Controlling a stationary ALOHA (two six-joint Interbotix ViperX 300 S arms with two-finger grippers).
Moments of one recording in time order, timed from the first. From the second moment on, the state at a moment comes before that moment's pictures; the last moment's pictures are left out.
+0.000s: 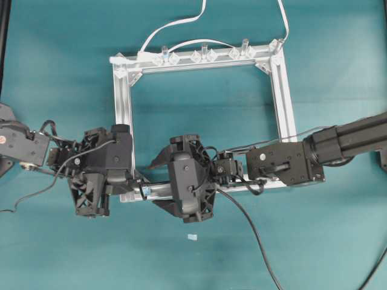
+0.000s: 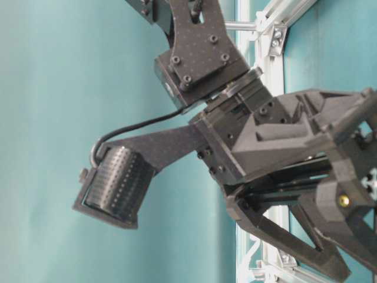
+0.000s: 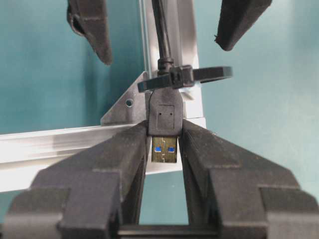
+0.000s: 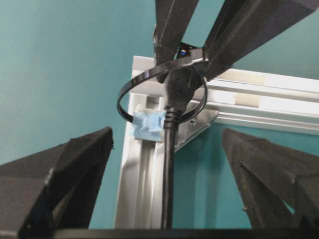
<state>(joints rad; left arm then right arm) -0.22 -0.14 0.89 -0.06 0.20 -0.21 0.15 0.37 0.39 0.13 -0.29 -0.05</state>
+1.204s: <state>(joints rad) -0.33 -0.36 1.03 -0.07 0.34 -0.36 0.17 0.32 0.48 0.13 -0.30 -0.05</state>
